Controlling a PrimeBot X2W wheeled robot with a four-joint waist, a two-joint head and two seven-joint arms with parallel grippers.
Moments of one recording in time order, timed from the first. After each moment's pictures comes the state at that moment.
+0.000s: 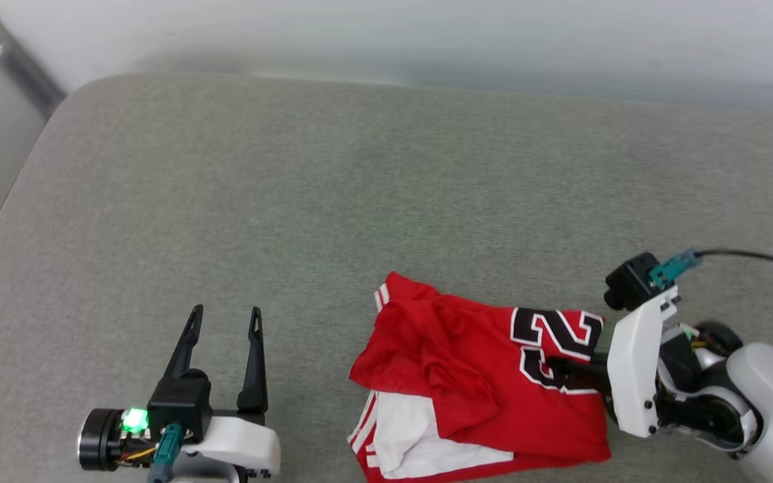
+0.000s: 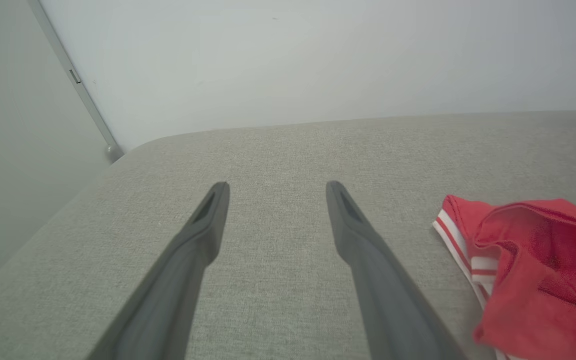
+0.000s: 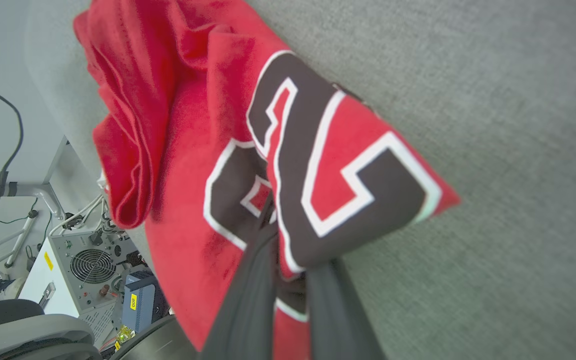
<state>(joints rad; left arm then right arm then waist) -0.03 0.08 -0.11 0.09 -0.02 0.08 -0.26 -0.46 -0.55 0.67 0.20 1.01 0.13 0.65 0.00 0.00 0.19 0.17</state>
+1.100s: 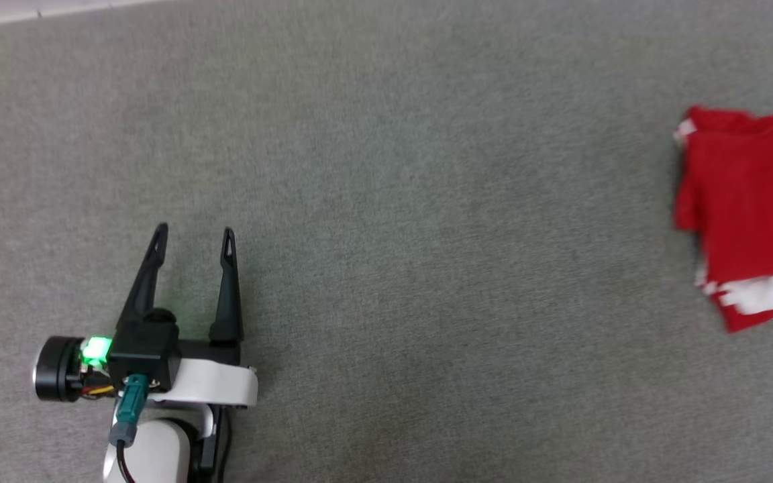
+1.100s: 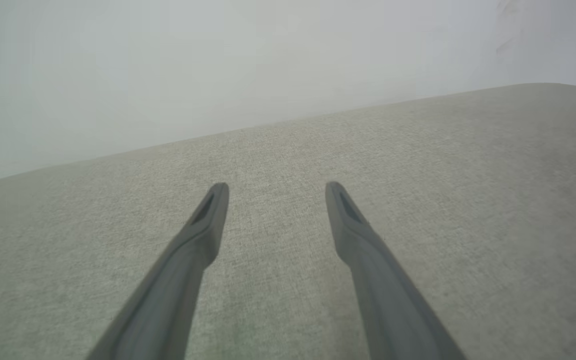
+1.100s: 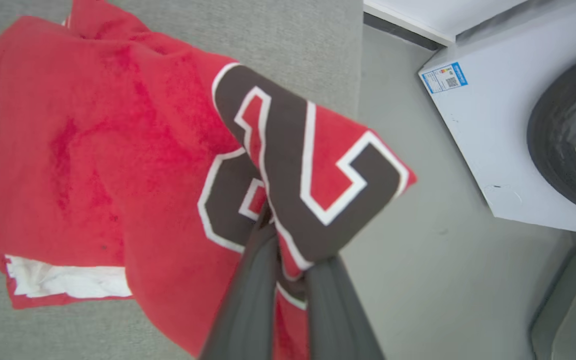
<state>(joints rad) -0.14 0.12 -0.07 -0.01 0.00 0.07 -0.26 -0.74 -1.01 0.51 0.37 0.72 0.13 0.58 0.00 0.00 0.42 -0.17</state>
